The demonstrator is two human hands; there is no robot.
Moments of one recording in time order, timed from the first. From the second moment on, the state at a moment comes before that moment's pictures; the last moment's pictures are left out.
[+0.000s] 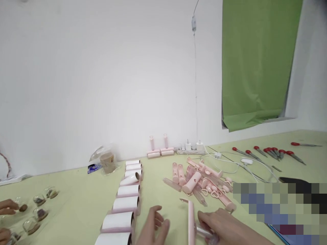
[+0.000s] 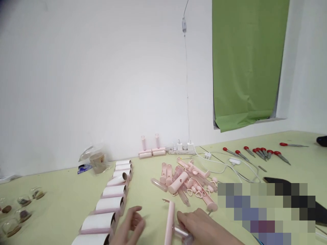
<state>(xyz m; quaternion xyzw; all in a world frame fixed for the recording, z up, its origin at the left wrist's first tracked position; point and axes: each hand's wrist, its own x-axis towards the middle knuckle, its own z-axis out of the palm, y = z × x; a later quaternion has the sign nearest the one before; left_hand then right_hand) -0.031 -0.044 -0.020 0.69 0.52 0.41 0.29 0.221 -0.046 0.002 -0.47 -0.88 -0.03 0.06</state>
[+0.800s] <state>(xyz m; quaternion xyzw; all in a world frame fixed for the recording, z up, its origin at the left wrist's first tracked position) 0.011 0.034 0.015 0.50 0.41 0.51 0.56 0.254 -0.005 0.073 -0.47 -0.74 0.29 0.39</state>
